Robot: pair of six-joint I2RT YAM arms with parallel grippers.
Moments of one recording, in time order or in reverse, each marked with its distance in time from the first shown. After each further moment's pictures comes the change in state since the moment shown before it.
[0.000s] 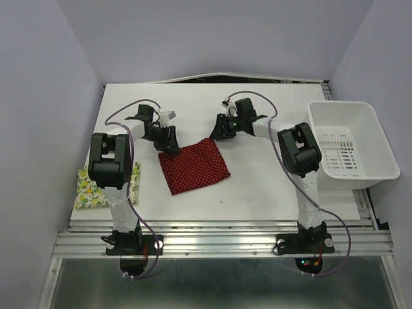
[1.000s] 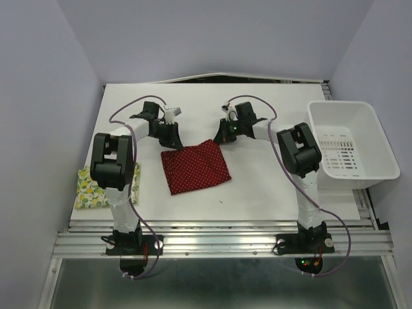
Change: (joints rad) left arm -0.051 0.014 0.030 0.047 0.017 -0.044; right arm 0.002 0.001 -0.043 -0.006 -0.037 -0.021
